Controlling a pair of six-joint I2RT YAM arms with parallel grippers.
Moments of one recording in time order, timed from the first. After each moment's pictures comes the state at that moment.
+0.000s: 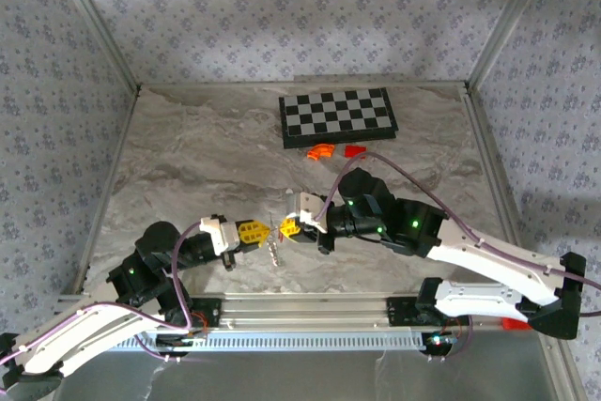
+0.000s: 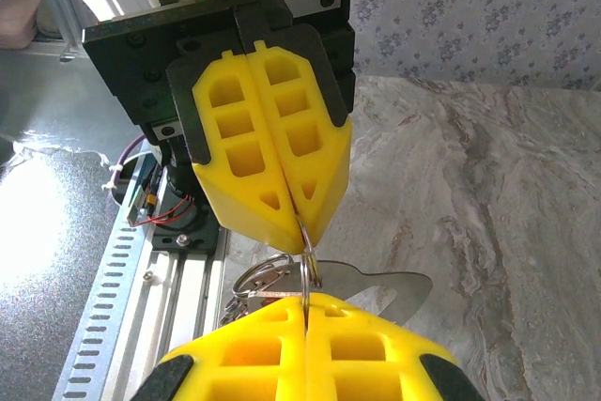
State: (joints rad) left arm -0.98 0.36 0.44 -0.07 0.31 0.15; right arm 1.10 1.05 1.03 -0.39 -0.36 -0.30
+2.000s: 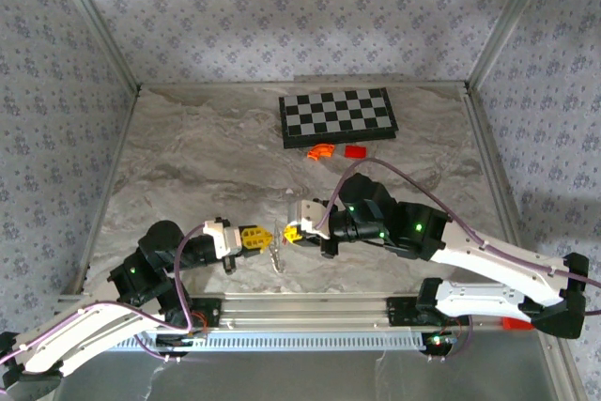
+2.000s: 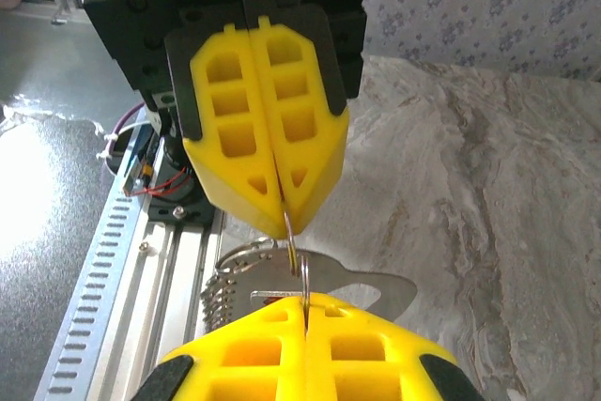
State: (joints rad) left arm -0.98 0.38 0.44 -0.08 0.38 0.17; right arm 1.14 1.03 1.03 -0.46 -0.31 -0.35
